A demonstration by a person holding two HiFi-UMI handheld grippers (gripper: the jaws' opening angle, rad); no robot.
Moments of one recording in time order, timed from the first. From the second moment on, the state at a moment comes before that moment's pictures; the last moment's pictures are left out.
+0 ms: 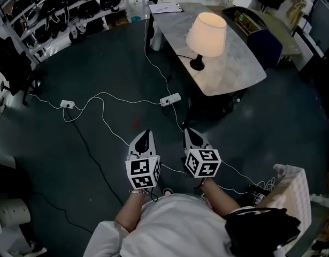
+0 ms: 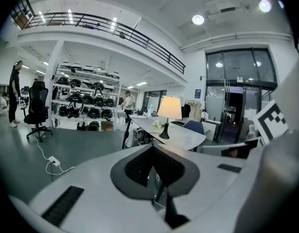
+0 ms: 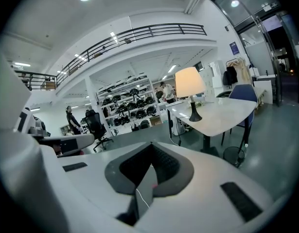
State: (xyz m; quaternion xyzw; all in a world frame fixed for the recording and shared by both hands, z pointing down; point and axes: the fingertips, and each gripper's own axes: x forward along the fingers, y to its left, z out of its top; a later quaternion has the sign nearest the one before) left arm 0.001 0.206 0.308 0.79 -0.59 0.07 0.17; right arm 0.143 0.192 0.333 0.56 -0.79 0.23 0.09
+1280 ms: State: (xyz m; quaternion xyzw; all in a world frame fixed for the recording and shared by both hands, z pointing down) left arm -0.085 -0.037 0.331 0.83 -0.51 0.08 0.21; right arm 0.067 -0.007 0.337 0.64 -0.72 0.24 0.11
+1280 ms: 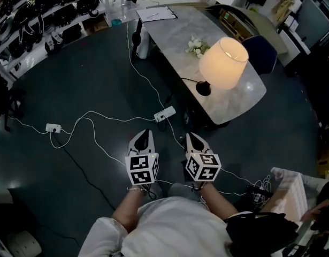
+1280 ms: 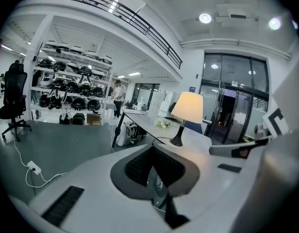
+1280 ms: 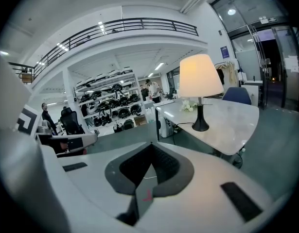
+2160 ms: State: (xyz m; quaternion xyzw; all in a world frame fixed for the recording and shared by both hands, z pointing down) left arm -0.097 -0.090 0.351 0.81 -0.53 0.10 0.22; right arm 0.069 -0.076 0.353 0.63 -0.73 0.24 0.11
